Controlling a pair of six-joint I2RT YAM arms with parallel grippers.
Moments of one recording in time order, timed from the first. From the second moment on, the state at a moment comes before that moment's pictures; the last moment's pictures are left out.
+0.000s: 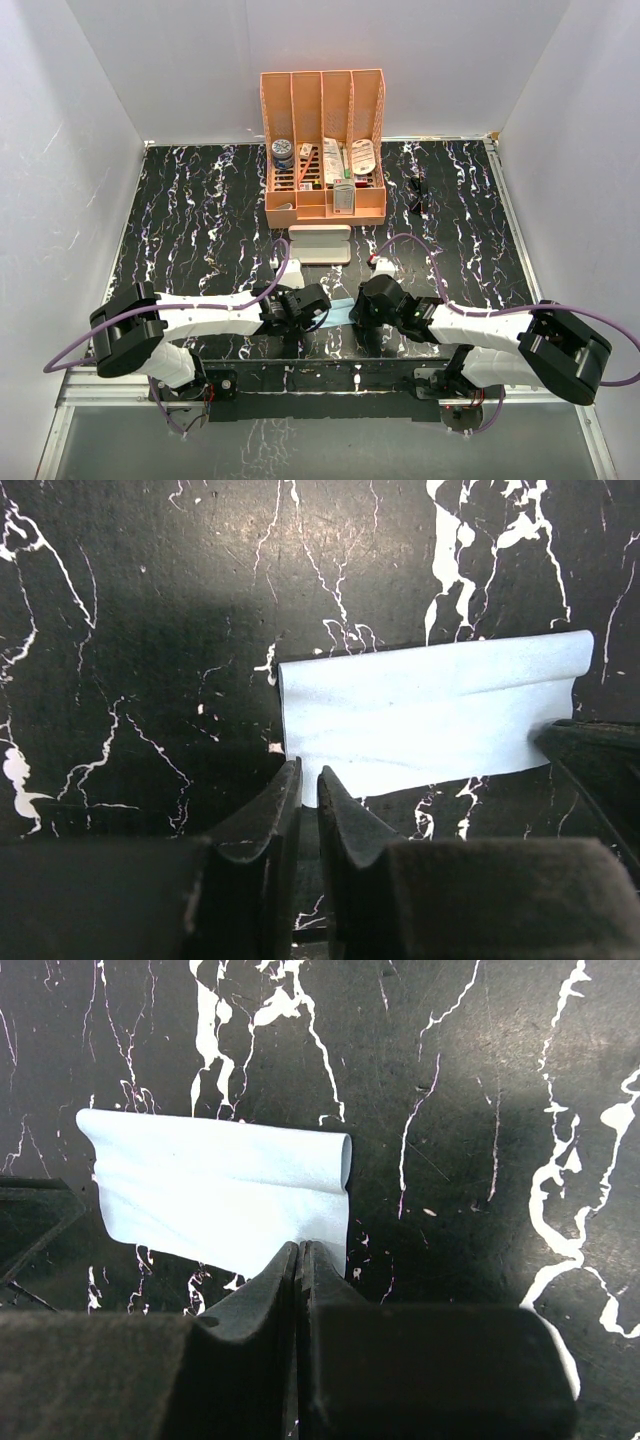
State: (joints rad) left arm -1.19 1.44 0.76 -0.51 -0.49 -1.20; right arm 0.92 1.19 0.37 0.03 0.14 0.81
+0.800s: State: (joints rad) left arm -1.21 1.53 0.83 -0.58 -0.49 -1.31; right arm 0.92 1.02 0.44 -0.07 0.15 0.74
